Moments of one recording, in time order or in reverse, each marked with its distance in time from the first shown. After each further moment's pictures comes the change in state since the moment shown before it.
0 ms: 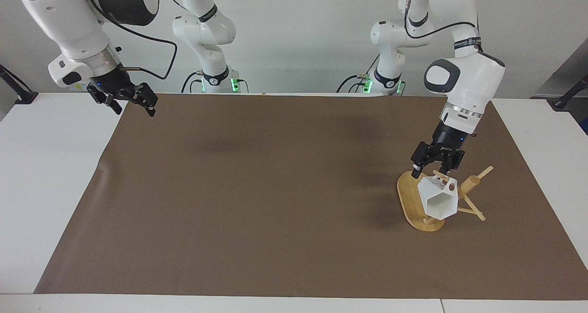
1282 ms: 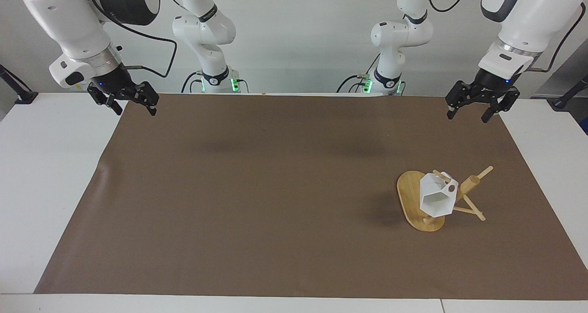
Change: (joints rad) left arm 0.103 -0.106 0.000 0.423 0.451 -0.917 -0.011; right arm 0.001 -0.001 0.004 0.000 0.000 0.000 -0.053
